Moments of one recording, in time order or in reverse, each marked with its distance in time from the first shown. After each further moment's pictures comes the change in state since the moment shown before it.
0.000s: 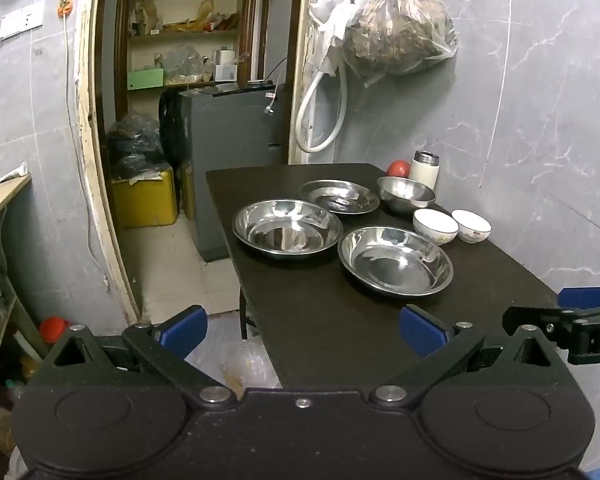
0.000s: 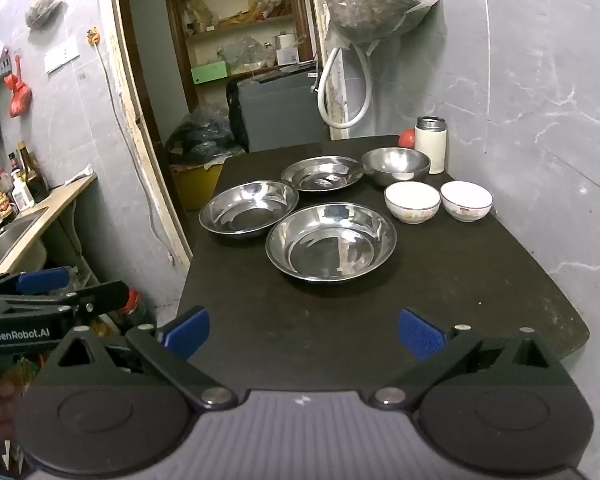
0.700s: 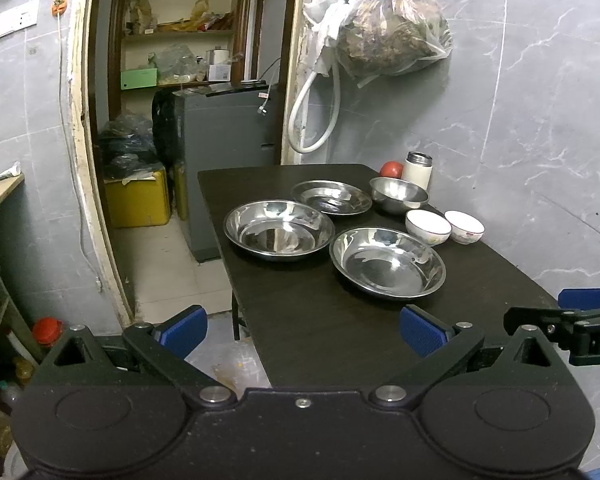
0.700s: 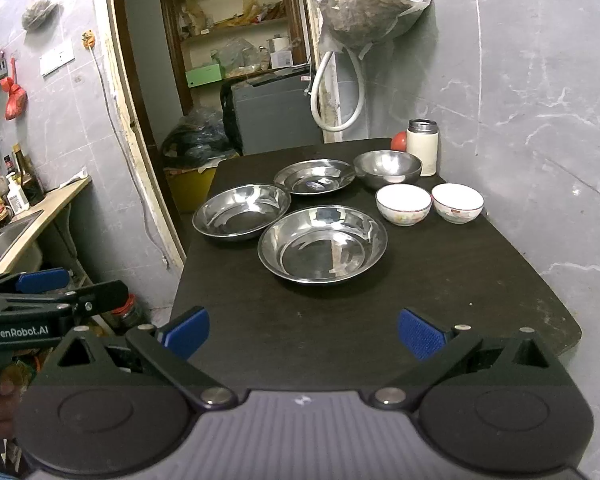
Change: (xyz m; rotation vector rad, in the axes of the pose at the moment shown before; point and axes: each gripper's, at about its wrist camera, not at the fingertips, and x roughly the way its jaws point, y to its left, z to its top) left arm 0.005 -0.008 0.002 0.002 -0.005 -0.010; right arm -0.005 0.002 -0.004 -0.005 -0.016 -0.020
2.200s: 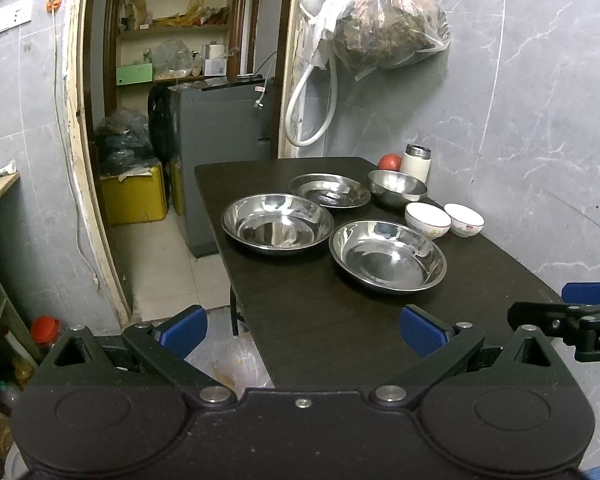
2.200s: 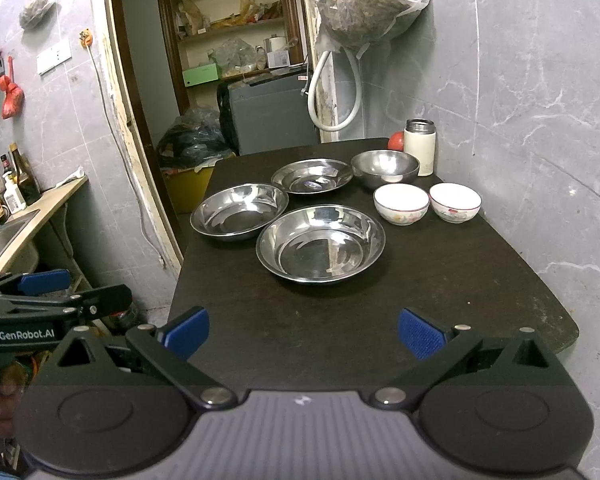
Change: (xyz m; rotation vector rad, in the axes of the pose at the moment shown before) left arm 0.004 -0.001 -0.005 0.004 0.013 -0.007; right arm 0.000 -0.001 0.001 0.000 0.003 -0.010
